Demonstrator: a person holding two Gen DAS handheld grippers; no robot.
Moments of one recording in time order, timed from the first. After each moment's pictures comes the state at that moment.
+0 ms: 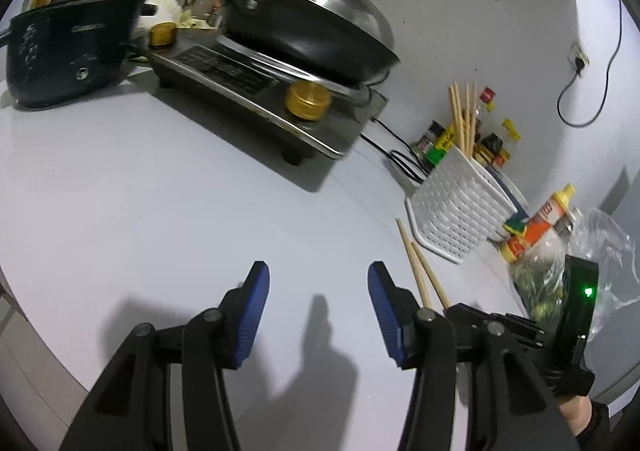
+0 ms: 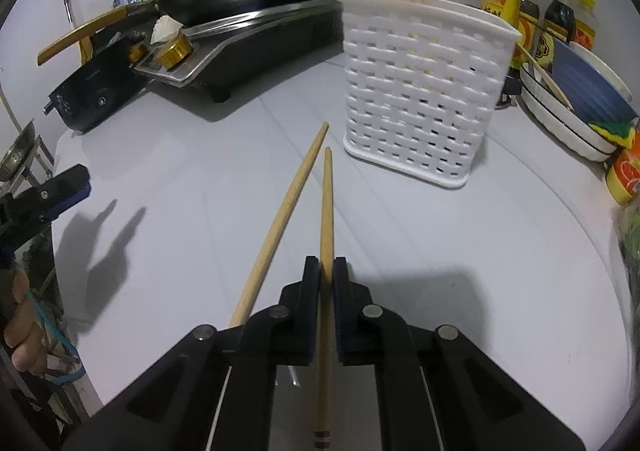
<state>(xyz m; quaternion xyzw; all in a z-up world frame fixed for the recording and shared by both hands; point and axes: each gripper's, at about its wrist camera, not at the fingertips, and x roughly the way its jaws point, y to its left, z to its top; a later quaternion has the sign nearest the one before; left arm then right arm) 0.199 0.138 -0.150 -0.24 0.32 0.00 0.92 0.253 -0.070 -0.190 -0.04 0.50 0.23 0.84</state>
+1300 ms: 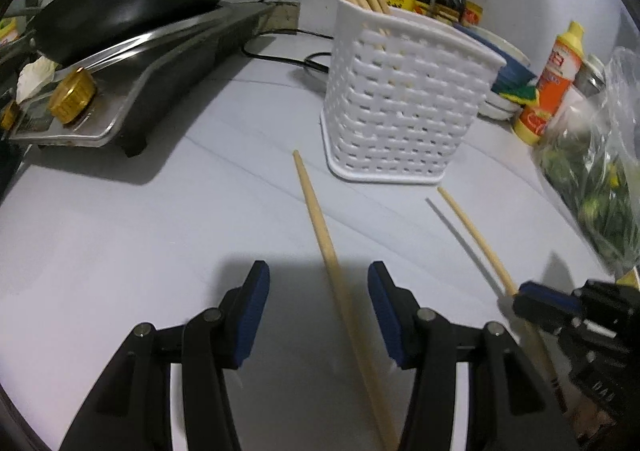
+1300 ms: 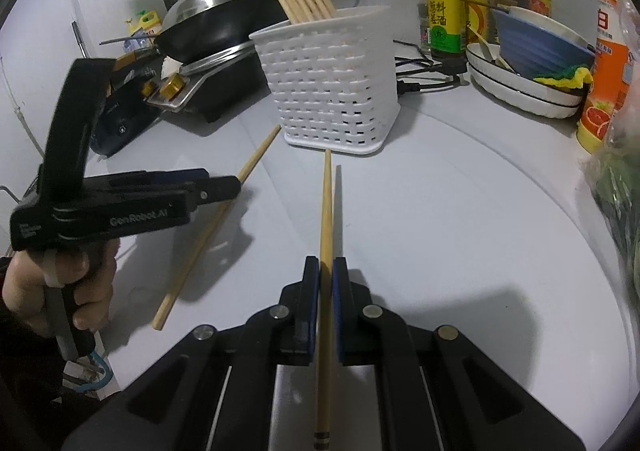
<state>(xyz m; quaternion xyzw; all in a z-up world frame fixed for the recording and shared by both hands) 0.298 -0.007 -0.171 -0.03 0.44 -0.04 0.90 0.233 -0.168 -0.187 0.03 0.47 0.26 0.84</state>
